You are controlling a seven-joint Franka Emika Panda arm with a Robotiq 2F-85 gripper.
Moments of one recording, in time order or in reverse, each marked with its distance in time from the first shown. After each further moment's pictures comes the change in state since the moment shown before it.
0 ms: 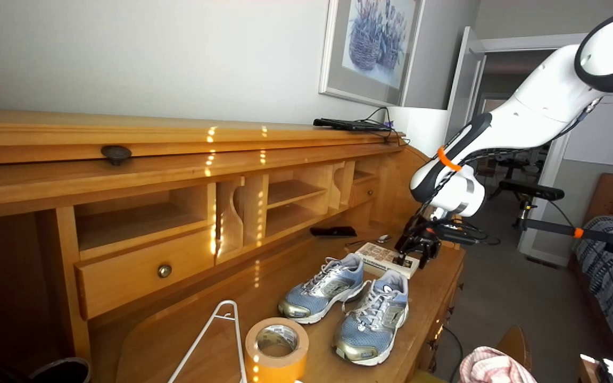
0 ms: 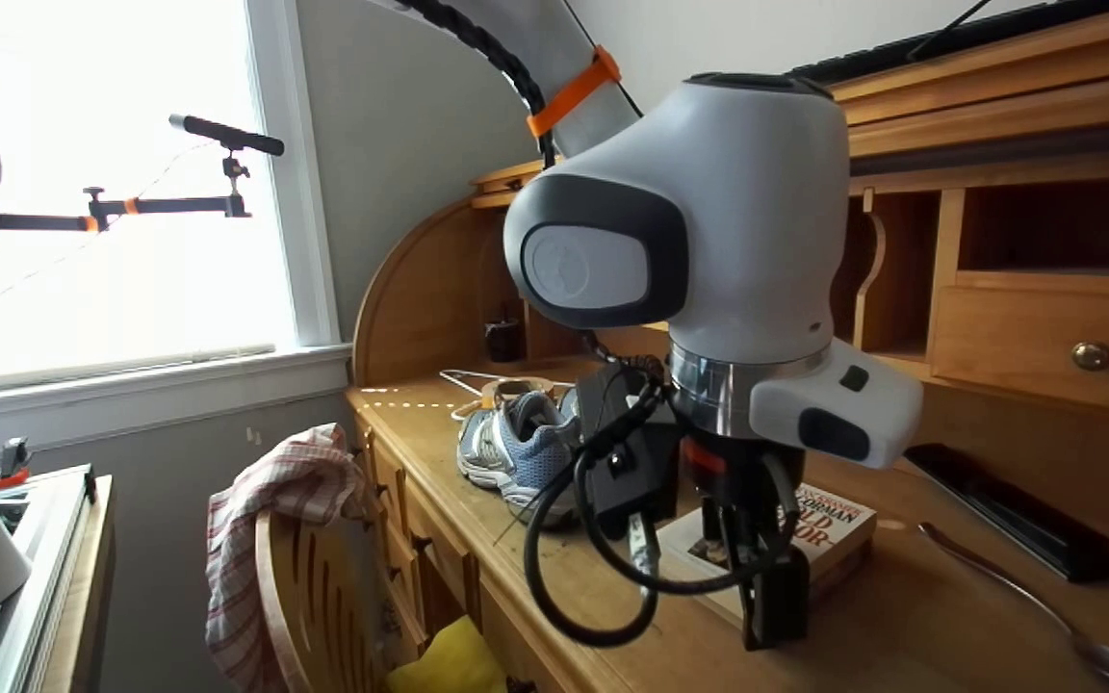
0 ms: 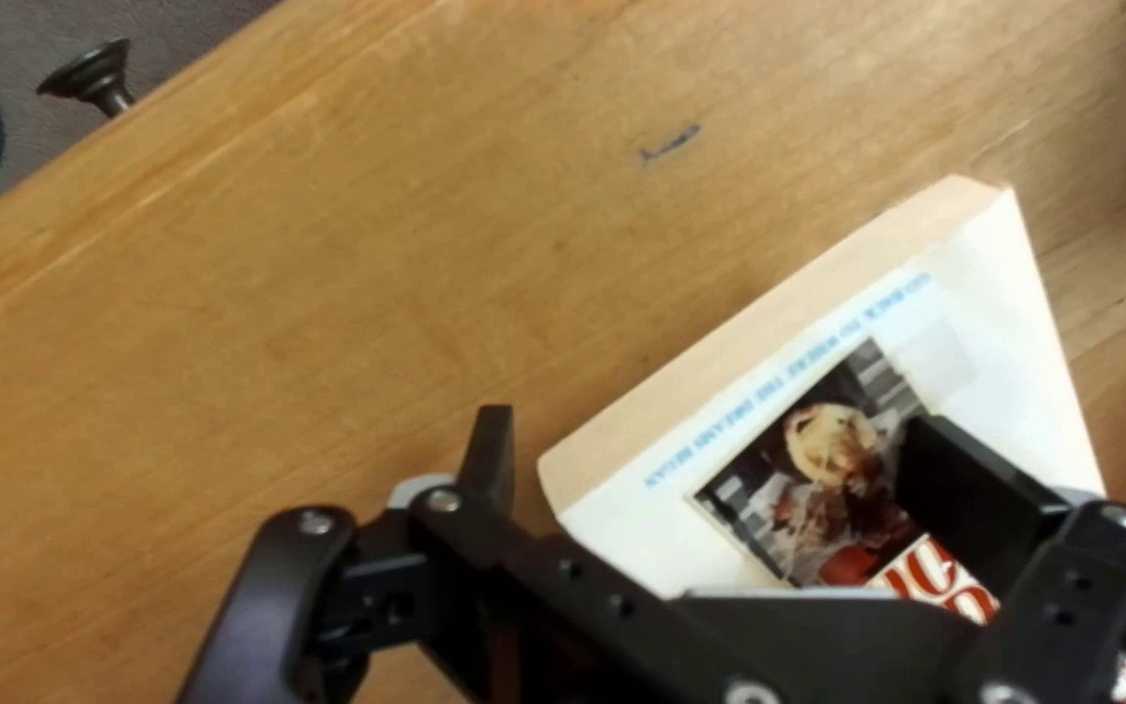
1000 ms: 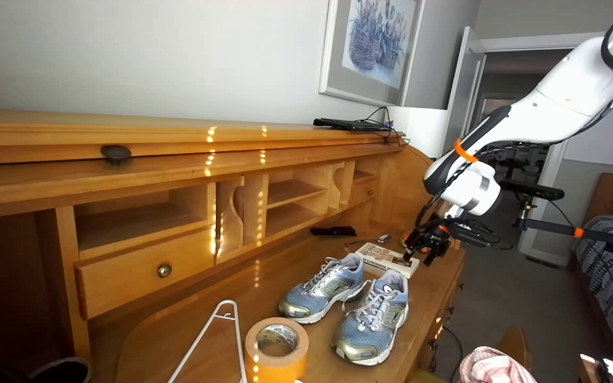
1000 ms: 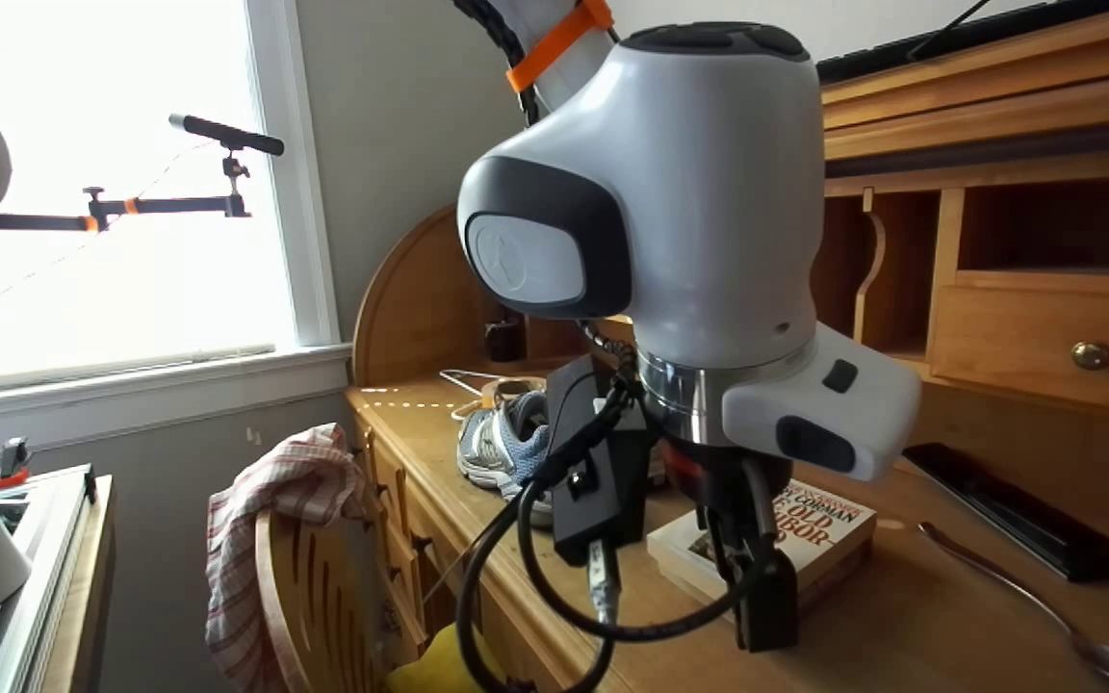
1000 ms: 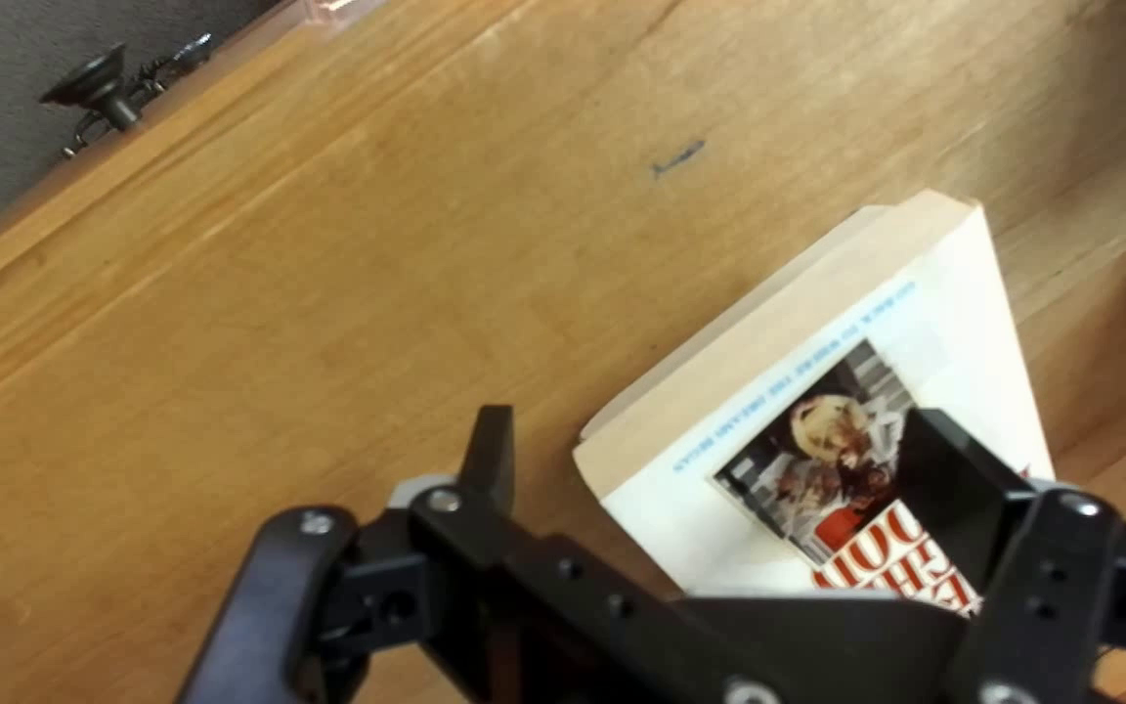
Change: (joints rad) arm -0.165 -0.061 0.130 -0.085 0.118 0.049 -0.155
